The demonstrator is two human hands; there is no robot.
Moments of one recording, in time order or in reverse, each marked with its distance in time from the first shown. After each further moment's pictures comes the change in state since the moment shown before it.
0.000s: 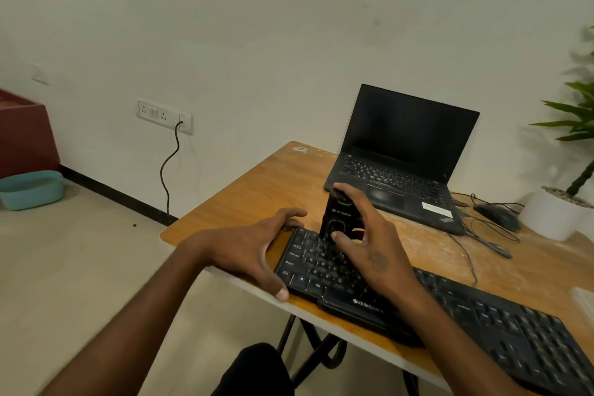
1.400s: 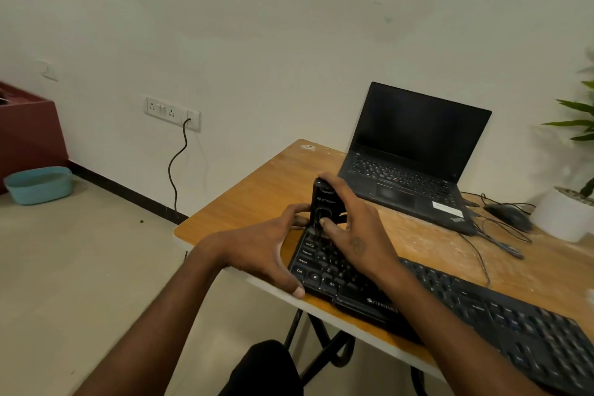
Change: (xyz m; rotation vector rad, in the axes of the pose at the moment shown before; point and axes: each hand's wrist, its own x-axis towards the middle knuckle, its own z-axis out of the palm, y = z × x) left_hand -0.003 0.001 0.008 -0.013 0.089 0.009; right_hand 0.030 -0.004 0.031 -0.142 -0.022 -0.082
